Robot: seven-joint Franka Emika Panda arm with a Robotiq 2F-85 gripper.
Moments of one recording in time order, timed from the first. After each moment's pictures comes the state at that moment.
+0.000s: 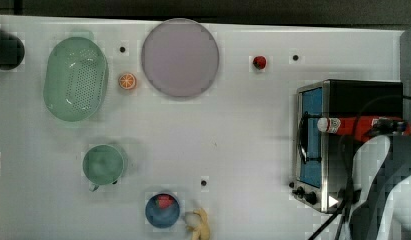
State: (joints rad) arm -0.07 0.12 -0.62 -1.90 0.00 0.44 0.11
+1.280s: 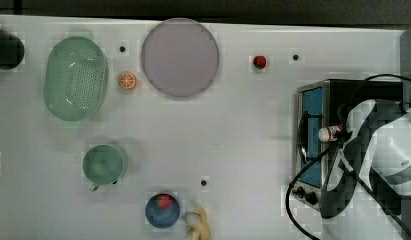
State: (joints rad) arm -0.13 0.46 -0.61 -1.79 0.20 0.68 0.11
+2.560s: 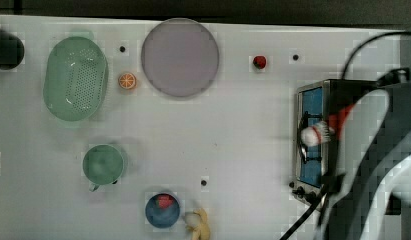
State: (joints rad) arm -0.03 0.10 -0.46 -1.59 0.02 0.18 0.11
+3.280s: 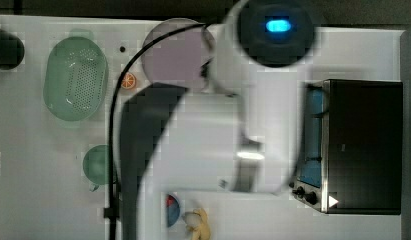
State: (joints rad) arm 0.12 0.03 -0.16 -1.76 0.02 0.11 0.12
